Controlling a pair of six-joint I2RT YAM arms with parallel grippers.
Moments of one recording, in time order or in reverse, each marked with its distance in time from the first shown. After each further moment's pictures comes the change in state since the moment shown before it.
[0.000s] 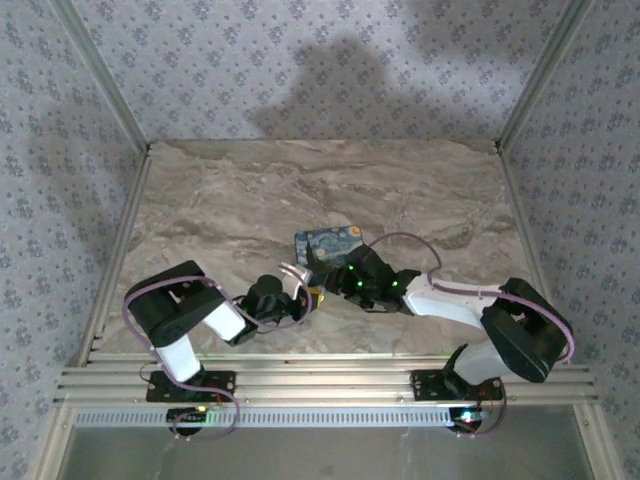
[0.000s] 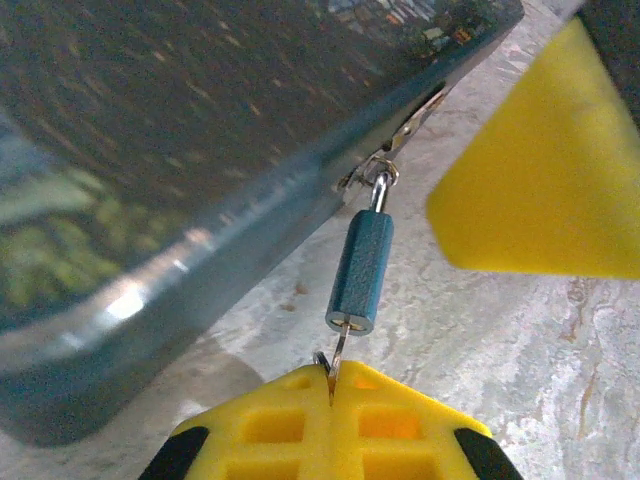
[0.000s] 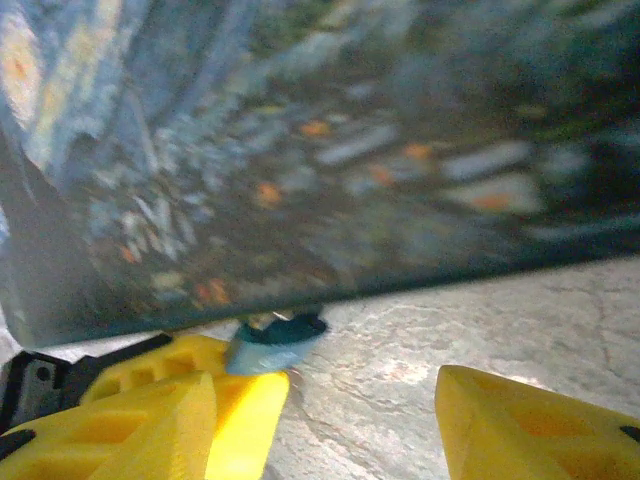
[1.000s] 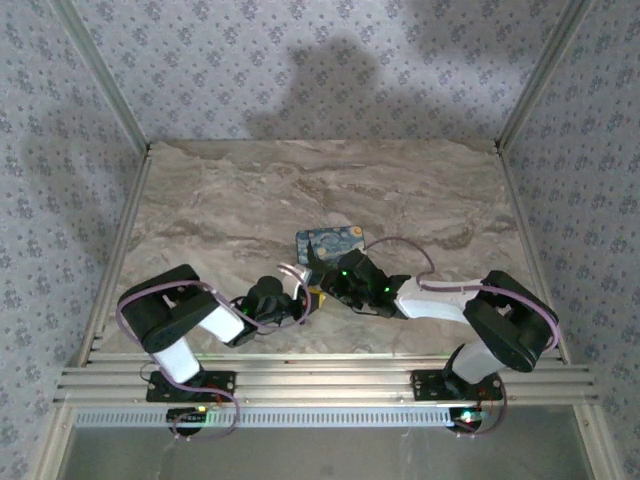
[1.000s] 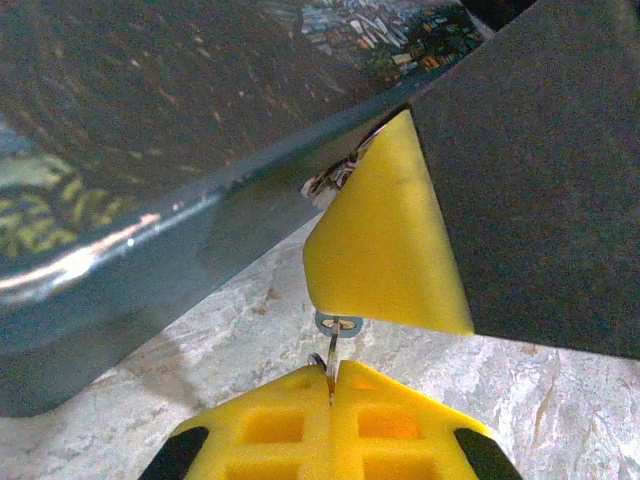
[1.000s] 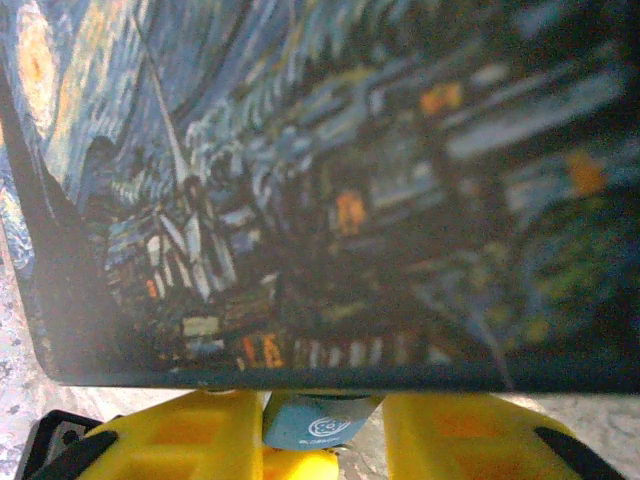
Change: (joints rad) left arm -0.015 -0.053 -0.009 -0.027 -0.012 -0.074; right arm 0.041 0.082 -0.022 0.181 0.040 0.113
